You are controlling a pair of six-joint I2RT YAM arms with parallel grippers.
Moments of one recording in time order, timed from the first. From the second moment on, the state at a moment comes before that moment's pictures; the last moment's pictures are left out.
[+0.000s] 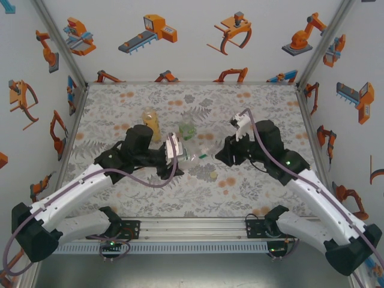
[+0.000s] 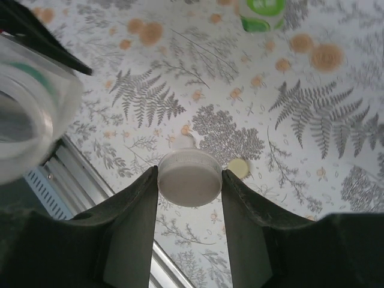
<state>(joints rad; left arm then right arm) -0.81 1.04 0.89 -0.42 0.55 0.50 0.59 0.89 0.93 -0.52 -0.39 0.10</state>
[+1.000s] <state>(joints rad) -0.87 1.04 0.89 -0.57 0.63 0.66 0.59 0.81 1.05 -0.72 -0.94 -0.65</state>
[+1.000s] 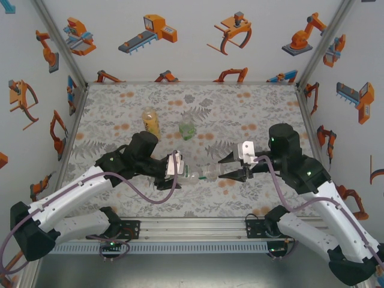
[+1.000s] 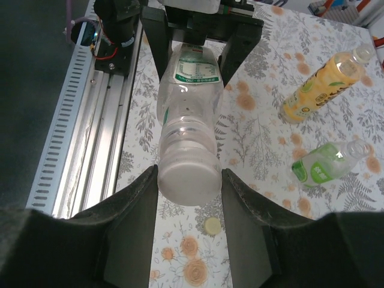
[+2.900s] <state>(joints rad) -0.87 1.04 0.89 -0.58 0.63 0.66 0.66 0.85 1.05 -0.69 -0.90 -0.66</state>
